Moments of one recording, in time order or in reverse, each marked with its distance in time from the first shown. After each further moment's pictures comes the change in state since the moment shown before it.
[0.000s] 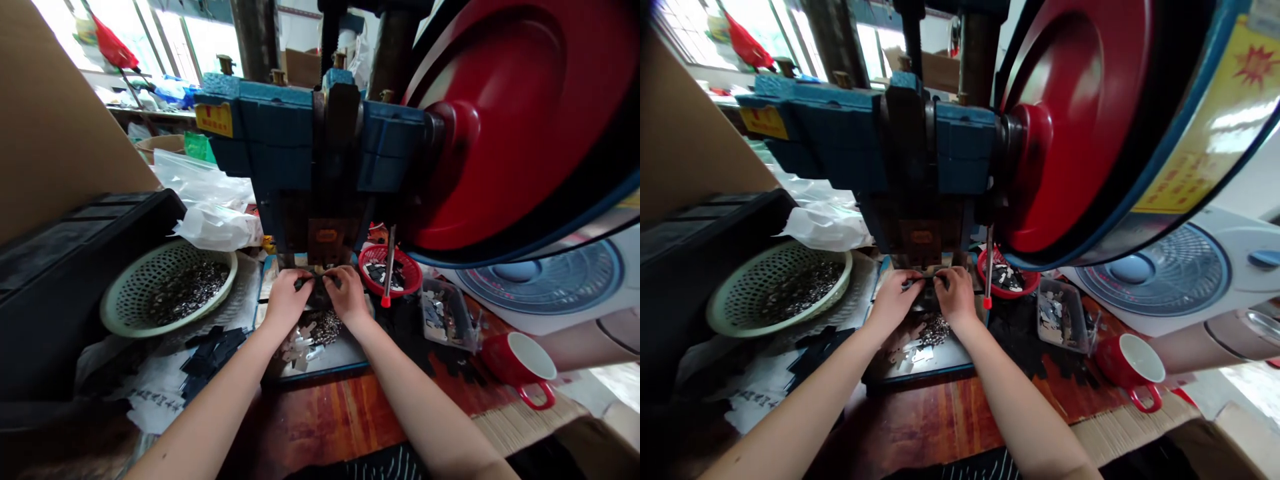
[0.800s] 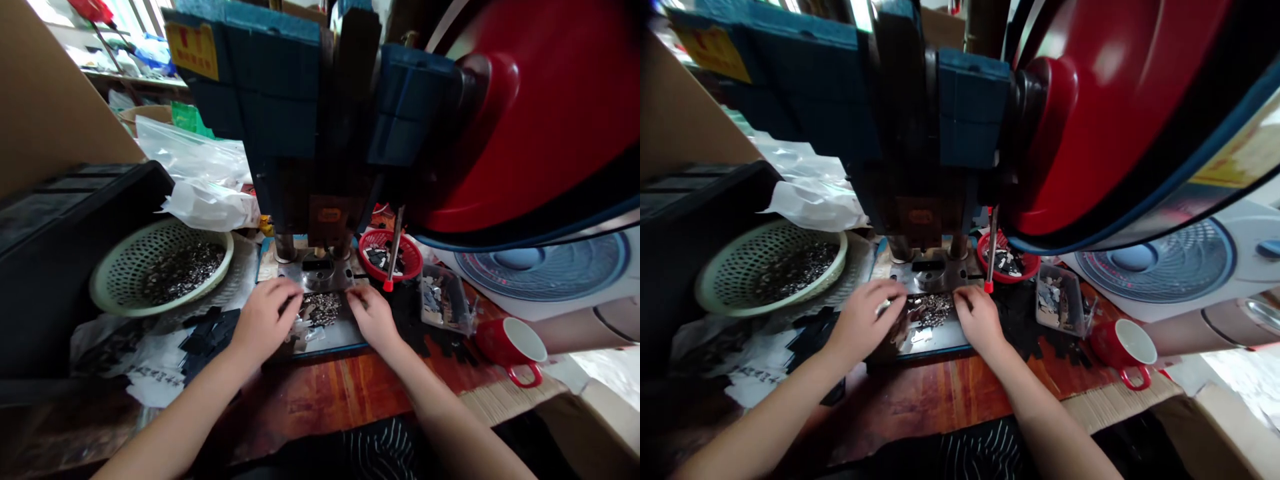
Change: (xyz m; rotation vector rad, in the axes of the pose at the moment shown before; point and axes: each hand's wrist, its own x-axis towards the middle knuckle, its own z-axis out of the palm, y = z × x) left_hand -0.059 0.002 -0.042 0.257 -0.131 0.290; right_hand -0.066 0.021 -0.048 0.024 -0.135 0.013
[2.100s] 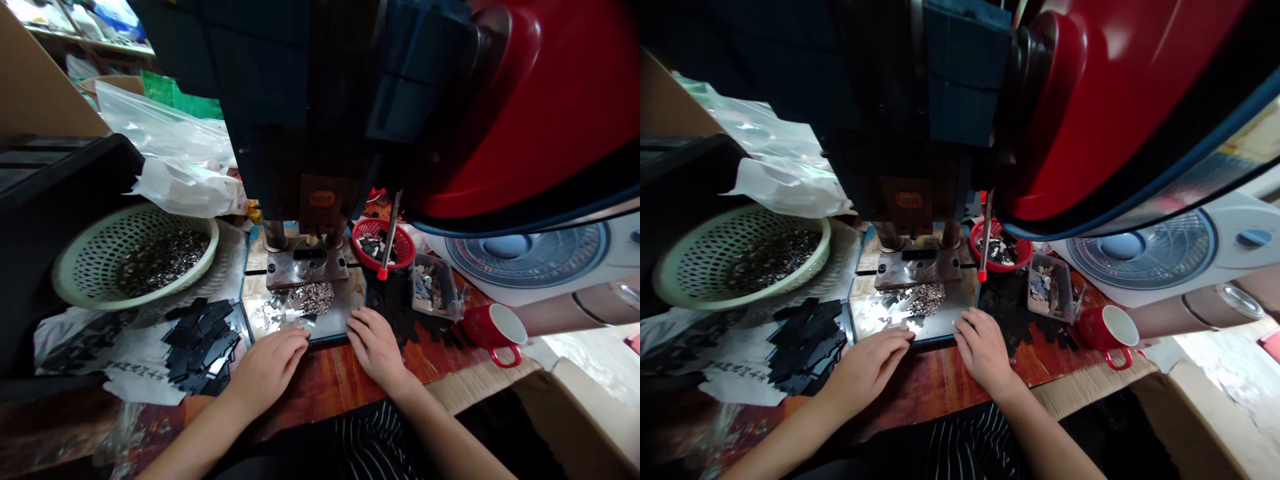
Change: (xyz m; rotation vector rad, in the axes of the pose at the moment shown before) left_hand -0.082 0.000 0.033 0.028 -0.119 0.325; right_hand -0.087 0.031 -0.013 -0.426 -0.034 -0.338
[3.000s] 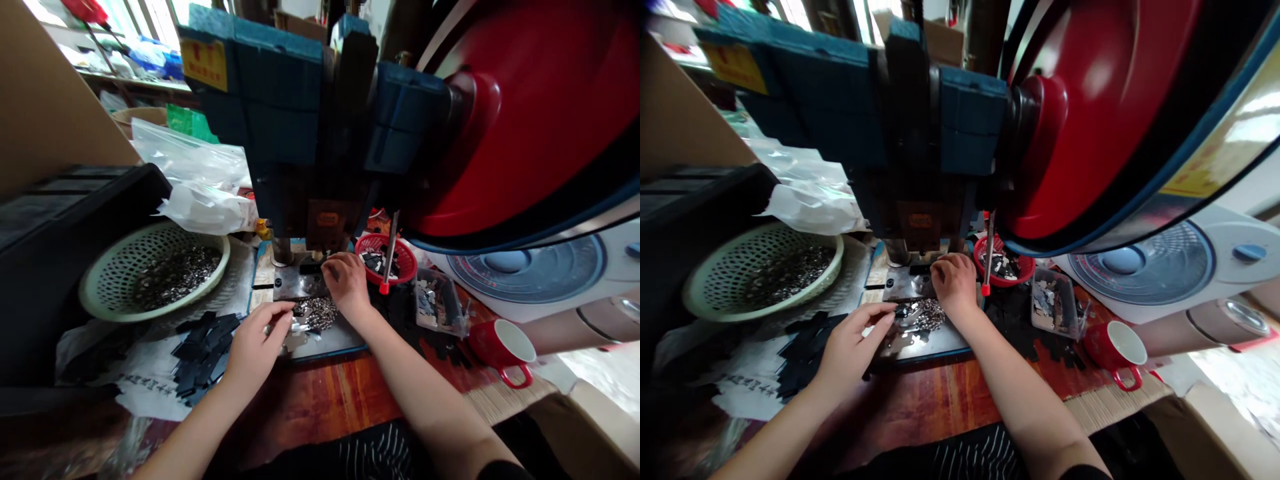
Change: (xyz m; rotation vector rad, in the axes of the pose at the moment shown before) left_hand 0.045 -0.012 -0.033 -0.263 0.269 -0.517; right_hand 0.163 -0.013 0.019 0.137 0.203 0.147
